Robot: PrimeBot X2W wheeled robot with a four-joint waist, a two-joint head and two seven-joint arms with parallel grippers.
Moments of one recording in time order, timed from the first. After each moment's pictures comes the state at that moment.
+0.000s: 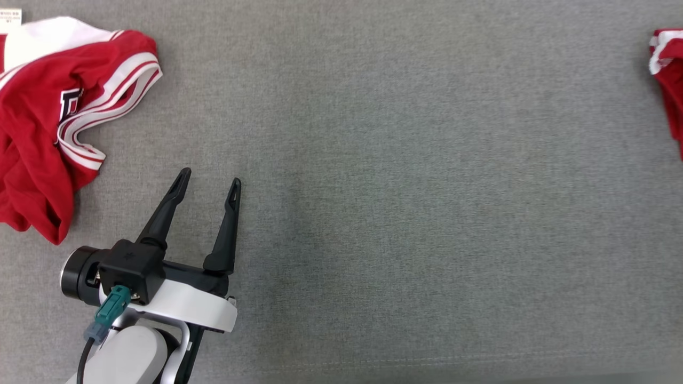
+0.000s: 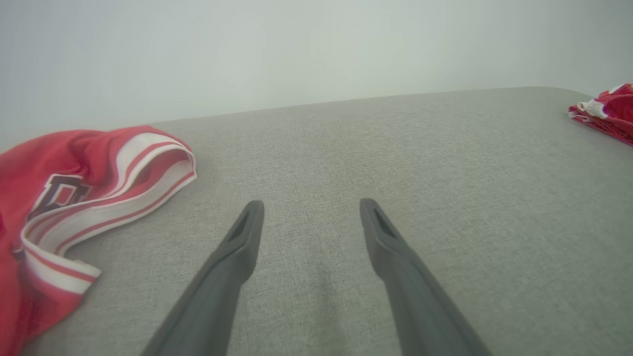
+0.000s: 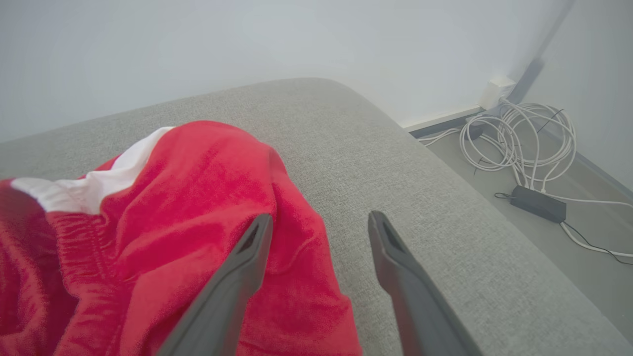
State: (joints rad) left arm -0.31 0.51 -0.62 -0.10 -0.59 0.38 -0.23; right arm -0.90 -0.60 0.21 1.18 0.72 0.13 -0.25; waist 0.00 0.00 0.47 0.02
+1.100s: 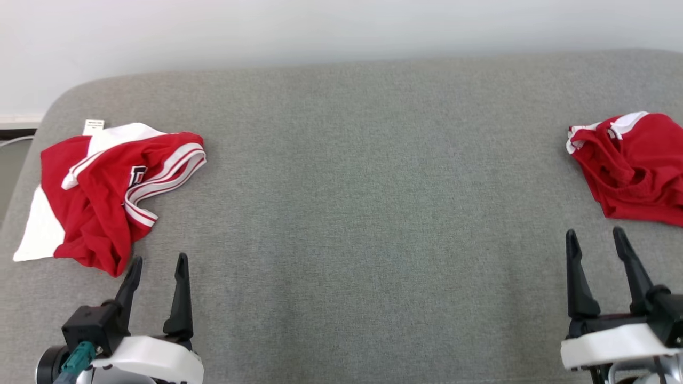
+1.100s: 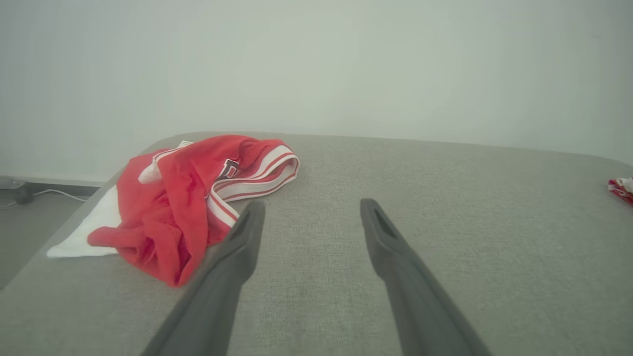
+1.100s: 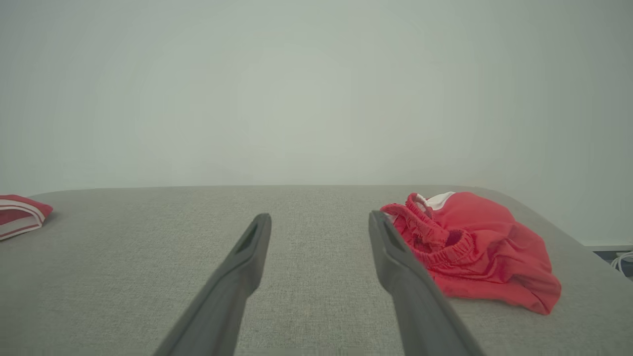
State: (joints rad) left arm -0.06 0.49 -0.49 -0.03 -0.72 0.43 -0.25; right arm -0.05 -0.05 -0.06 0.10 0.10 0.13 -0.25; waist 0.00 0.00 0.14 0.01
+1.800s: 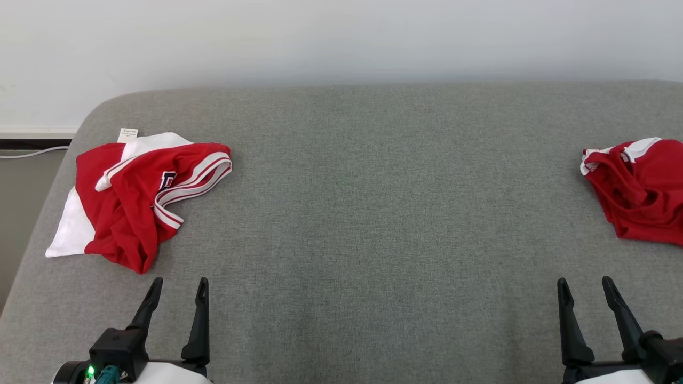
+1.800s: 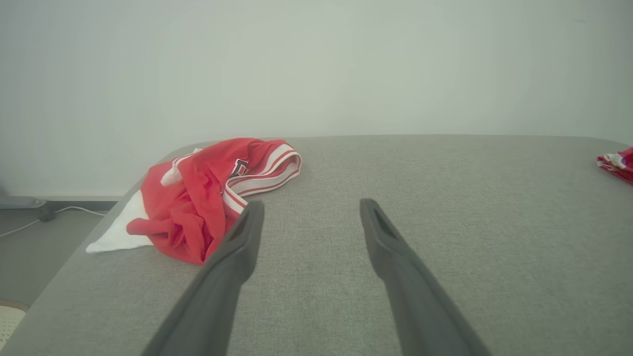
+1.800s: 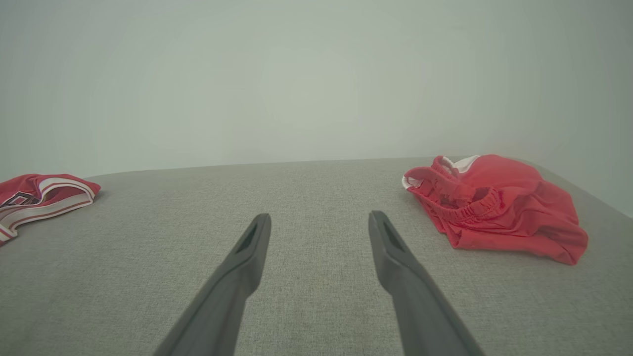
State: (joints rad) left arm 0.00 0.49 -0.53 -0.06 -0.63 0.44 -0.24; right arm 0.11 -0.04 -0.04 0.06 0.15 0.13 -0.25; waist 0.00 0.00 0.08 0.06
